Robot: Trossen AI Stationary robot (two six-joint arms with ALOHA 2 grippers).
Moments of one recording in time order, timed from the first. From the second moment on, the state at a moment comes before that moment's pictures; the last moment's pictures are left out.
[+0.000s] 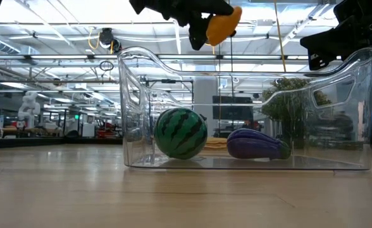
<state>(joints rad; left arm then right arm) 0.07 1.78 1.46 -0.26 0.46 0.00 0.05 0.24 0.09 0.13 -0.05 0.00</state>
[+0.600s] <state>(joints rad) -0.02 1.88 1.47 -0.25 0.27 -0.06 0.05 0.24 0.09 0.12 -0.05 -0.01</state>
